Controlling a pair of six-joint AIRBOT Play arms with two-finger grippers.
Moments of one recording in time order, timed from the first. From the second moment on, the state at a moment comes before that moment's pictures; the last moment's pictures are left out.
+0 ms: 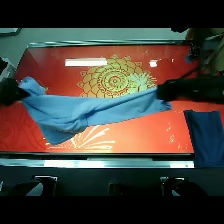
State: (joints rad) left arm 0.09 -0.99 1.39 1.22 -1.41 -1.82; right arm 0.27 -1.03 1.44 -1.40 1.31 1.66
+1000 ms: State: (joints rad) left arm 0.03 -1.55 1.19 1.20 -1.05 -1.74; right arm -0.06 -1.54 1.41 -1.01 1.23 1.63
